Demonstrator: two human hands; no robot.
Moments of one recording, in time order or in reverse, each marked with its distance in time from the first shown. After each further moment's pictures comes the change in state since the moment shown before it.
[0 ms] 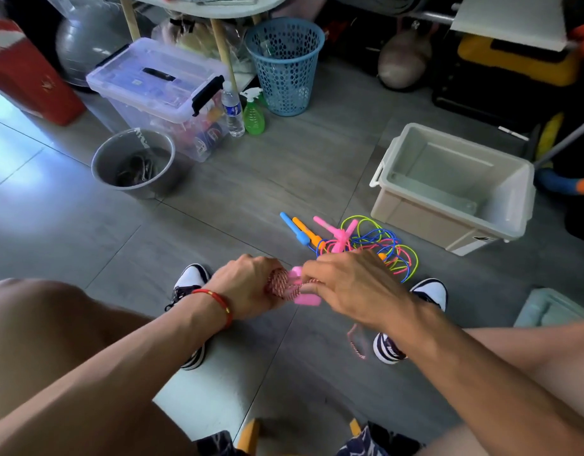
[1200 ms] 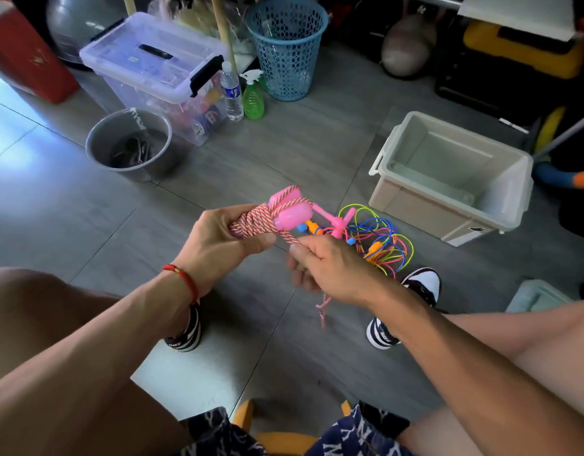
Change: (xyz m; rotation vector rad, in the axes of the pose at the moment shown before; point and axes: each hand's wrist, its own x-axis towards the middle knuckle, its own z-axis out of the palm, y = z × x) left_hand -0.021 0.004 -0.035 -0.924 0.318 -0.032; right_hand 0.014 -0.019 0.007 0.768 -0.231 0.444
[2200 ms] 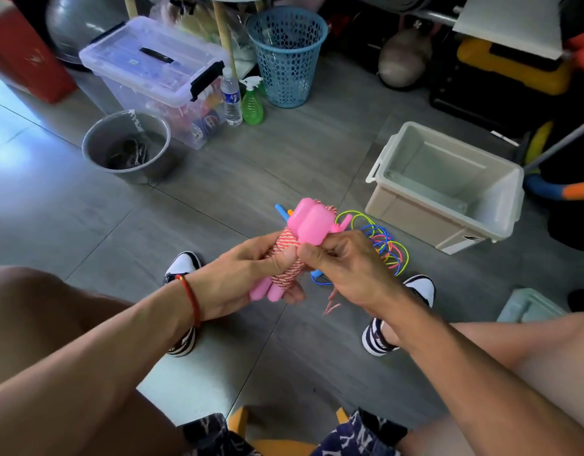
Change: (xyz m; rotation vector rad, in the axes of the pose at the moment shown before) left_hand -0.016 0.006 0.021 -0.422 -0.517 -0.145; right_hand -0.012 0.001 -0.011 0.183 0.213 -0.240
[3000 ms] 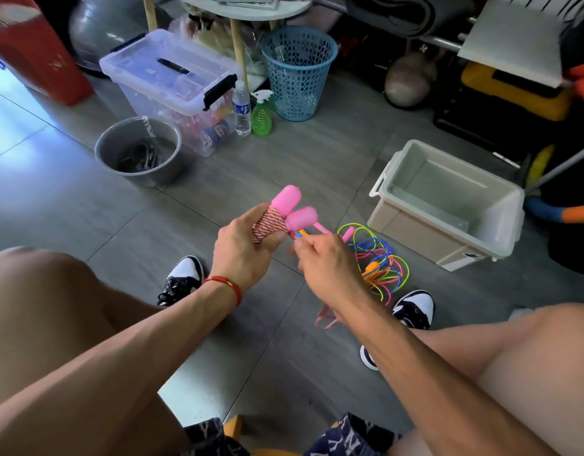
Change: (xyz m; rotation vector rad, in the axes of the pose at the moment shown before) left_hand 0.033 -0.018 -0.019 0.715 0.862 0.236; right_hand 0.025 -0.009 0.035 -0.285 0.200 0.246
